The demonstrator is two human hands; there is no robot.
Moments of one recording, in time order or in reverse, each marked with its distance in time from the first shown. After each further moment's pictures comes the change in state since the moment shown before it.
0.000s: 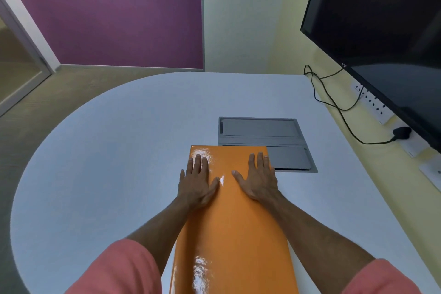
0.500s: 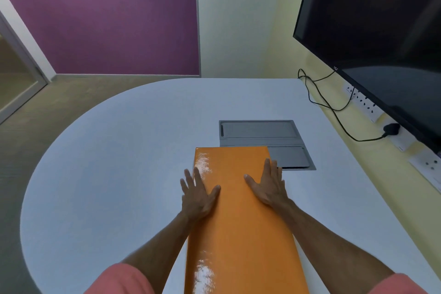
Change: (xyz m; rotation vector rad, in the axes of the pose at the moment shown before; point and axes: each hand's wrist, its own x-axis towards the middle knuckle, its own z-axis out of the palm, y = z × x) left_hand -0.044 -0.009 -0.001 -0.383 -0.061 -0.167; right_hand -0.041 0.006 -0.009 0.345 -0.024 0.143
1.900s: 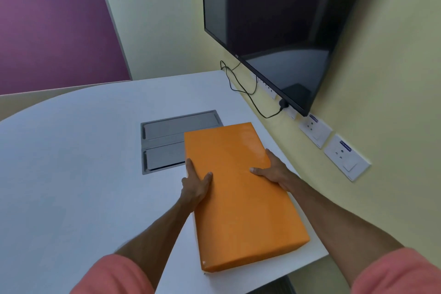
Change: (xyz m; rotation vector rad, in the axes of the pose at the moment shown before) left_hand -0.052 0.203 0.119 -0.417 -0.245 0.010; right_hand -0.036 0.227 -0.163 0.482 0.011 0.263
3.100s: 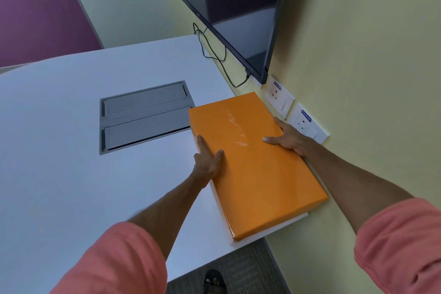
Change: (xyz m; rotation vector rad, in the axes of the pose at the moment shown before) left_hand -0.002 0.055 0.156 0.007 -0.124 -0.015; right_hand 0.055 0.097 -0.141 0.032 -0.062 0.040
